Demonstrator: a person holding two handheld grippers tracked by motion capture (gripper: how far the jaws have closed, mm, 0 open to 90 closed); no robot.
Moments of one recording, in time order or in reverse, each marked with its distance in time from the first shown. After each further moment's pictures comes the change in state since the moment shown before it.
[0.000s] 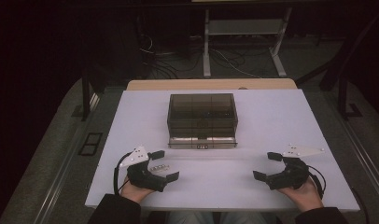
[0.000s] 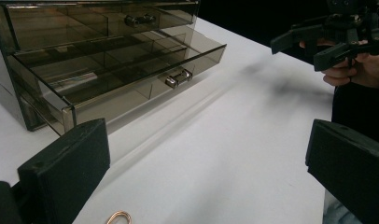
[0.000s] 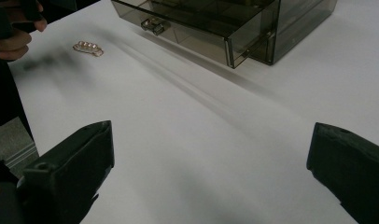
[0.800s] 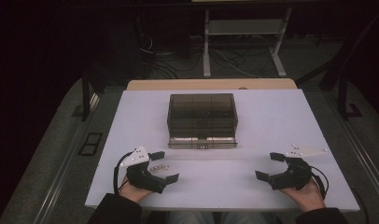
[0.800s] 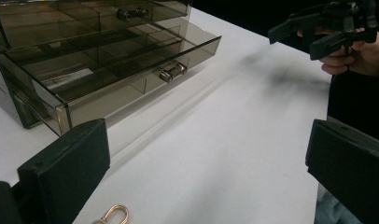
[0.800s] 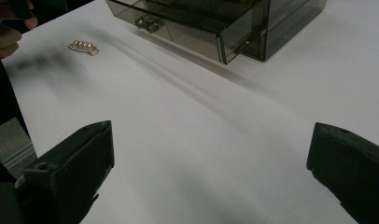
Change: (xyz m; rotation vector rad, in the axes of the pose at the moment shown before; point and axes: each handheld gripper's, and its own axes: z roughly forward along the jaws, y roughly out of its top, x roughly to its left) left arm -0.003 0.004 -0.003 0.043 -0.011 0.025; right arm -0.003 -0.002 -0.005 0.001 -0.015 0.005
